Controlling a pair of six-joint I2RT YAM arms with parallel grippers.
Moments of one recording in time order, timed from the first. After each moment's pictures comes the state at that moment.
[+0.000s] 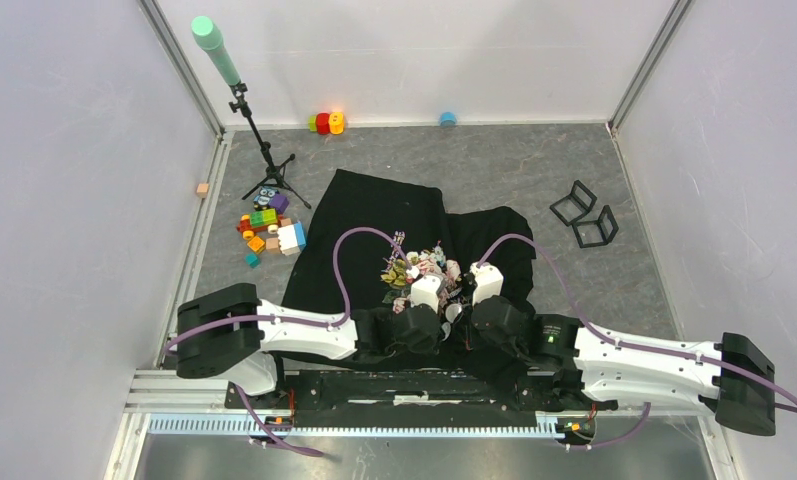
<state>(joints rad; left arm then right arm) -1.34 1.51 0.68 0.11 -0.34 -0.84 1.20 0.87 0.42 -0.31 0.37 0.75</state>
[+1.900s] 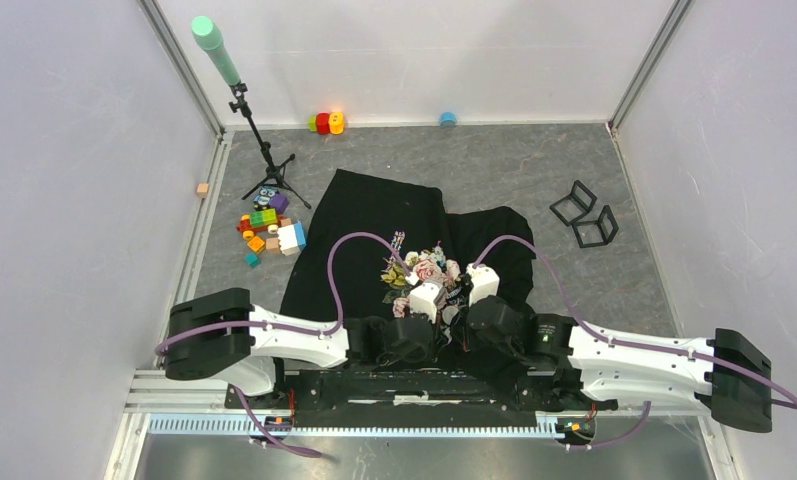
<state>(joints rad) -1.39 1.46 0.60 0.23 -0.37 -0.81 1.20 0.91 0.42 -0.29 0.34 0.78</state>
